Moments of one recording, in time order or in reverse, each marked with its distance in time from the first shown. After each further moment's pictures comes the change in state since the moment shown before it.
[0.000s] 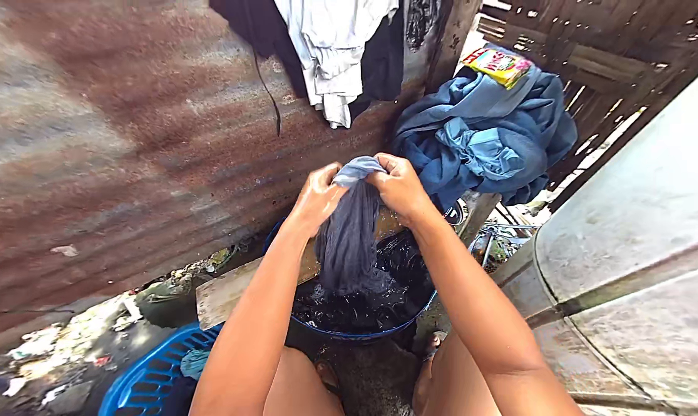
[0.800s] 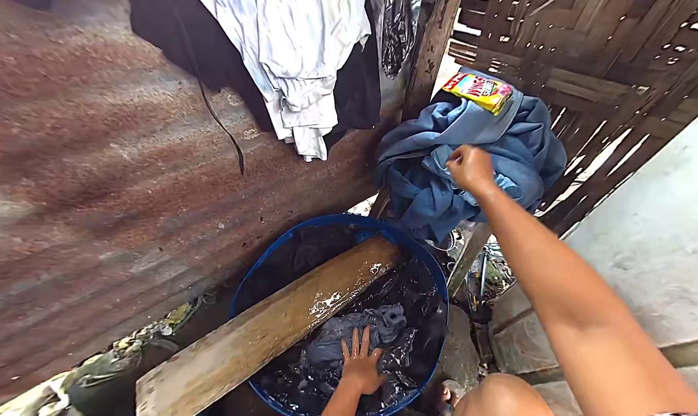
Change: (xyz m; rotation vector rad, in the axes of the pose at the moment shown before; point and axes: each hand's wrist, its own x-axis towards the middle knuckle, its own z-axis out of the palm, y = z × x) left_hand -0.101 -0.206 0.156 0.803 -1.035 -0.541; right_hand 0.135 0.105 -0.192 -0.938 0.251 0.331
